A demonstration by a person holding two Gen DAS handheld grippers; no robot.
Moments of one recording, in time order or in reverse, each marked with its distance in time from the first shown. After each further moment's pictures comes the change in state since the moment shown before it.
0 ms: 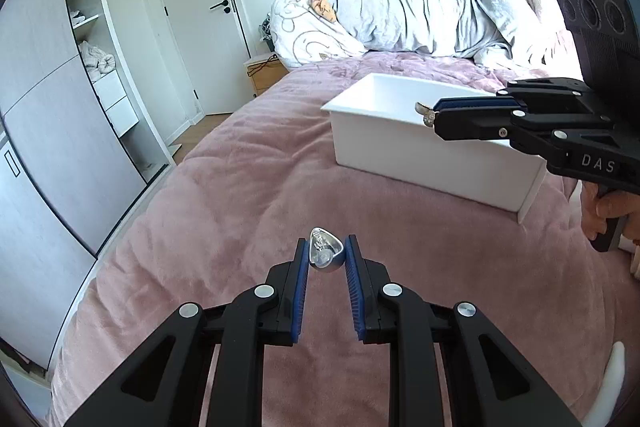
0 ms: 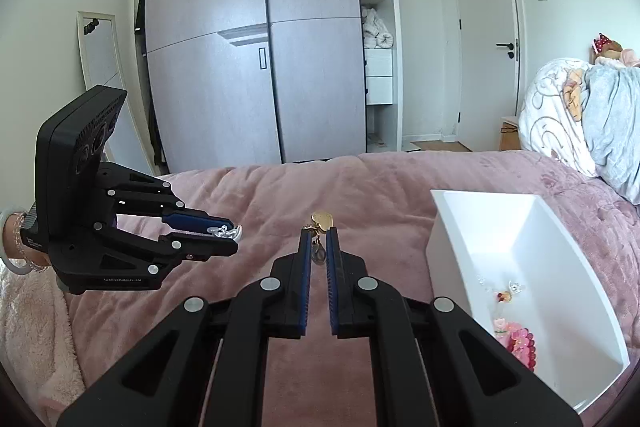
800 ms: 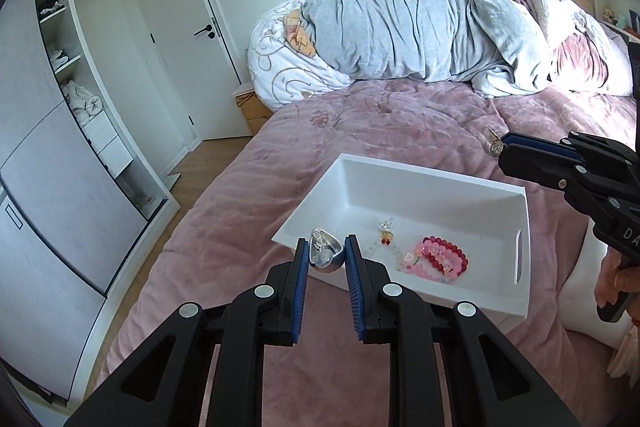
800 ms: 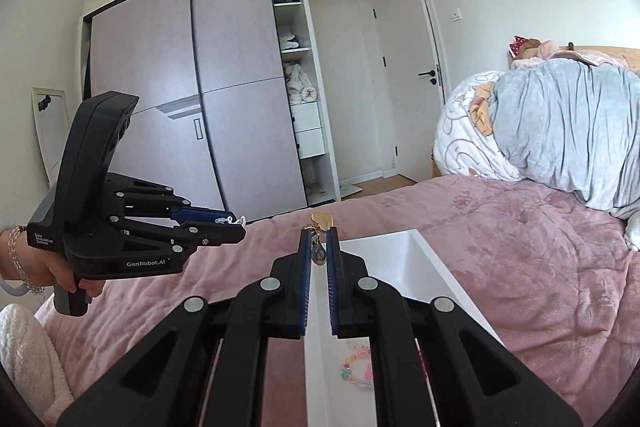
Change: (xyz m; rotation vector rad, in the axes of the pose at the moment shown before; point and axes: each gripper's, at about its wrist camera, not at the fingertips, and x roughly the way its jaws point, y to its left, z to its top) left arm 0.033 -0.079 0.166 0.069 -0.002 0.028; right arm -0.105 -0.115 0.012 0.171 -0.192 -0.180
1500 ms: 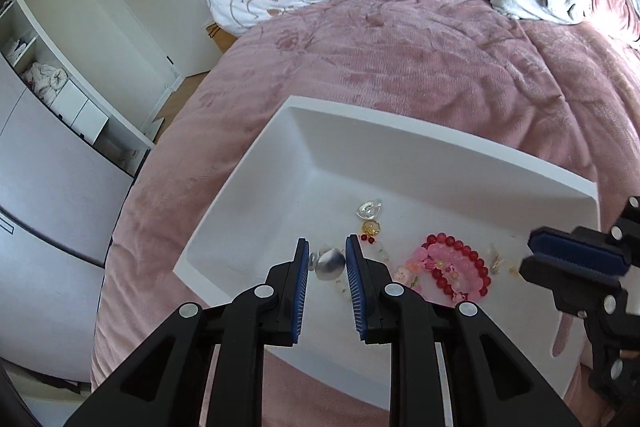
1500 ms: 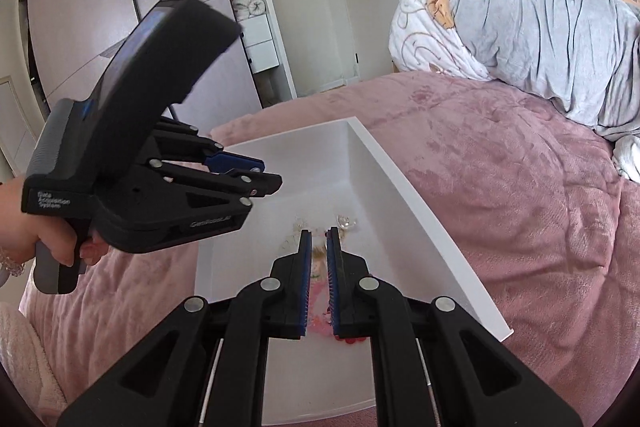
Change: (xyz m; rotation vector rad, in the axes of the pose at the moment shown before) left arm 0.171 -0.058 0.035 0.055 0.338 0.013; right arm 0.068 -0.064 -0.053 0.092 0.354 -0.112
